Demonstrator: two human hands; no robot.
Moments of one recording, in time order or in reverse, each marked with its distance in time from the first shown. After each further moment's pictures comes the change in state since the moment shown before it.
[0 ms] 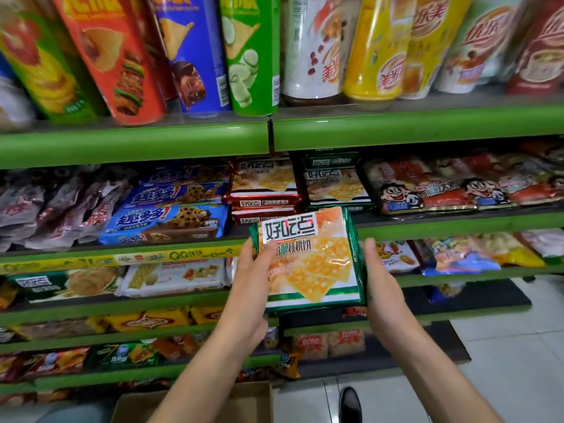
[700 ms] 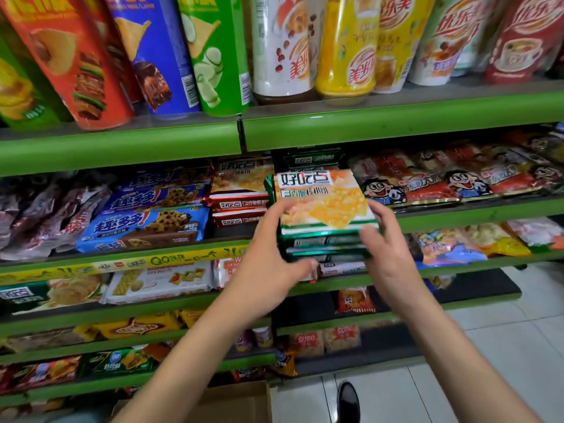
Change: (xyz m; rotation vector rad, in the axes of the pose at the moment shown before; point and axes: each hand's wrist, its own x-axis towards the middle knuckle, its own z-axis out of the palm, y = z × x) left_hand 0.013 0.020 0.035 0.735 -0.248 0.465; right_hand 0.020 -0.023 -0.046 -0.030 0.051 -0.416
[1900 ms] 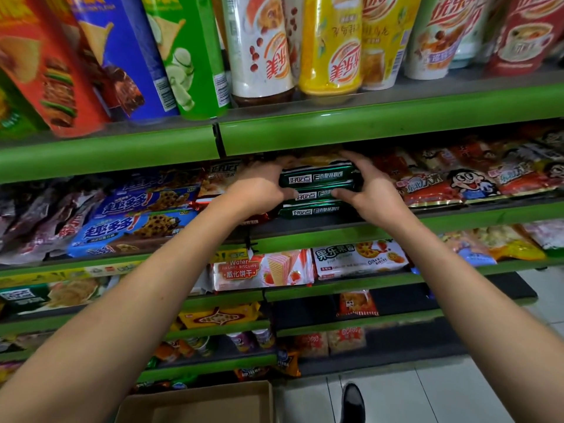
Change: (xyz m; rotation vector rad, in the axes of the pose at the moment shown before) left_hand 0.161 0.000 -0.018 0.970 -0.111 -0.089; right_hand 0.132 0.018 -0.044 -0.672 -0.056 -0.116
